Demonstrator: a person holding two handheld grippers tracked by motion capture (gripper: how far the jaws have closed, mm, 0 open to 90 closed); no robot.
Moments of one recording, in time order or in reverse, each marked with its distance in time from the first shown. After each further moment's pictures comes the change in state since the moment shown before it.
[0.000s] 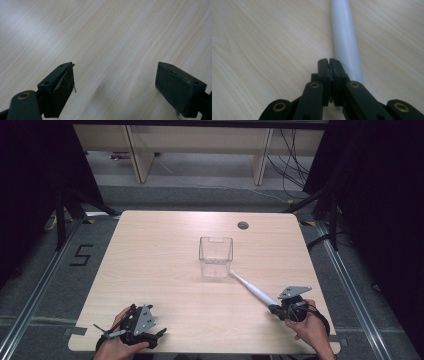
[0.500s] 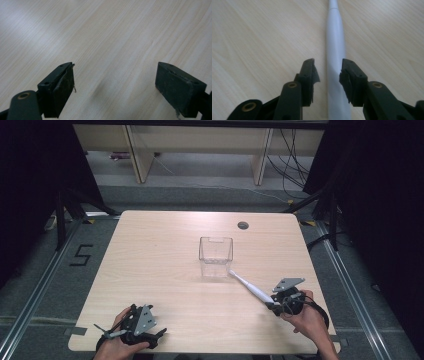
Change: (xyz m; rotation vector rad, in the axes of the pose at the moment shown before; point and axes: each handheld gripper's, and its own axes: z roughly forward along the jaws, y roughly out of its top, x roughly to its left) left arm -0.001 -0.001 0.001 0.007 -0.008 -0.011; right arm 0.003 0.033 -0.009 0.090 -0.077 -0.088
